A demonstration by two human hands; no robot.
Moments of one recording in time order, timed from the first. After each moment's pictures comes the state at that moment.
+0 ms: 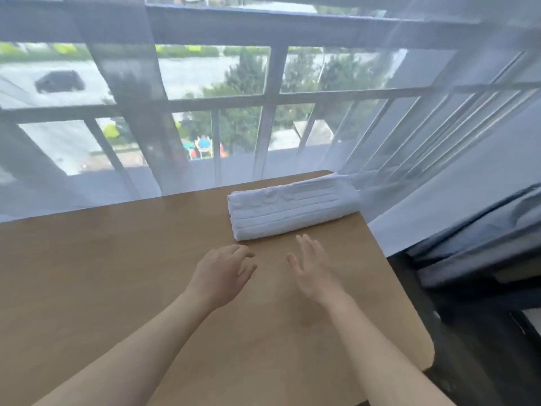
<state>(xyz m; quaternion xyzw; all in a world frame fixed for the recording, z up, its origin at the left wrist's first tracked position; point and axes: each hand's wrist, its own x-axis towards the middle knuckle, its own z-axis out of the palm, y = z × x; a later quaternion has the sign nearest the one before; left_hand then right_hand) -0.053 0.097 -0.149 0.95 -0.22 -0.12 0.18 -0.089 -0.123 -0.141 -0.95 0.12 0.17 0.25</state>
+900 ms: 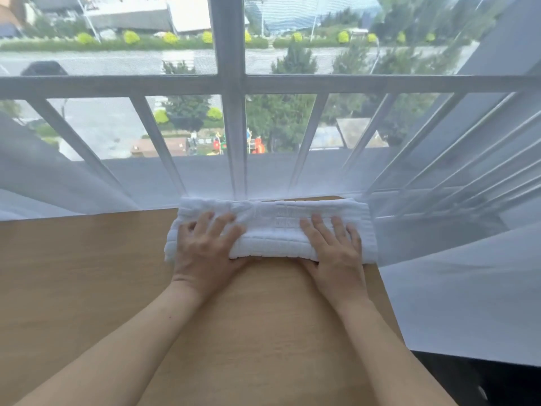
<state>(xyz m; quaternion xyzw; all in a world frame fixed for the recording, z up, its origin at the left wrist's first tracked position) 0.103 -0.009 -0.240 0.96 -0.17 0.18 0.07 0.082 -0.265 -0.236 -0.98 -0.09 -0.11 0.12</state>
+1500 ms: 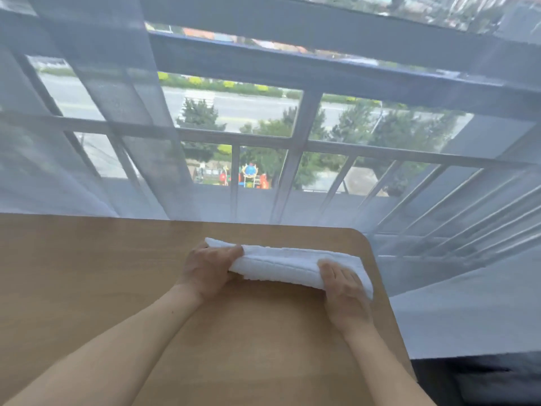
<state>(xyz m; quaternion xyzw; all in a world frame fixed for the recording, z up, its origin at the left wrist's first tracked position) 0.046 0.079 -0.171 0.98 -0.14 0.09 0.13 0.019 -0.208 -0.170 -0.98 -0.11 -0.13 0.04</state>
